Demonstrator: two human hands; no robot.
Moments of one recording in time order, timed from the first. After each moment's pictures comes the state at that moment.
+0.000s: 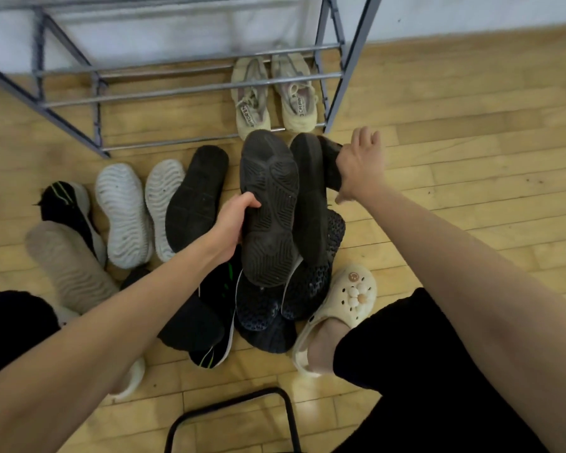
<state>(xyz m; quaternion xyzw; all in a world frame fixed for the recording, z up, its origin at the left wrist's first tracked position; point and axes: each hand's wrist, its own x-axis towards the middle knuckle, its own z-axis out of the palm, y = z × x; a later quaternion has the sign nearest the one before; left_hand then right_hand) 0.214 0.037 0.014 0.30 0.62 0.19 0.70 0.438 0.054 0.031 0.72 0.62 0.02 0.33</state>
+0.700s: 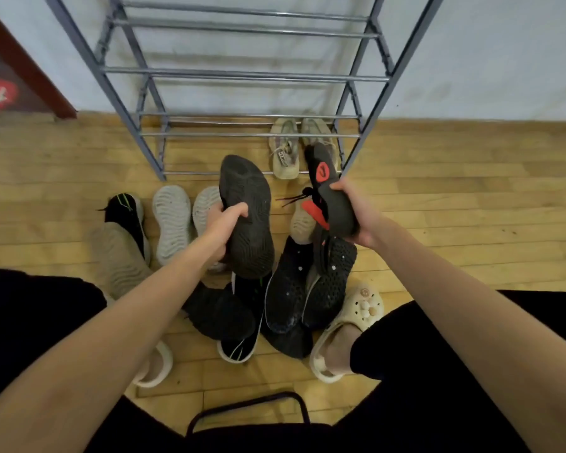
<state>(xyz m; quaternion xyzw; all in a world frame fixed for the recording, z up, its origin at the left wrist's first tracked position) 0.116 0.028 0.074 0.30 0.65 0.30 0.63 0.349 -0.019 0.124 0.61 0.12 -0.66 -0.41</state>
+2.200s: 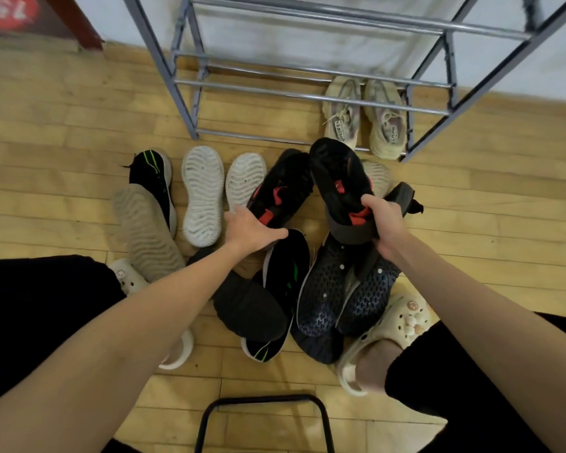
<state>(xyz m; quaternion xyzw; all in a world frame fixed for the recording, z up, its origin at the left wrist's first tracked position) 0.075 0.049 -0.043 0.53 0.75 0.01 0.40 0.309 0.032 0.021 0.74 0.17 -0.54 -0.37</state>
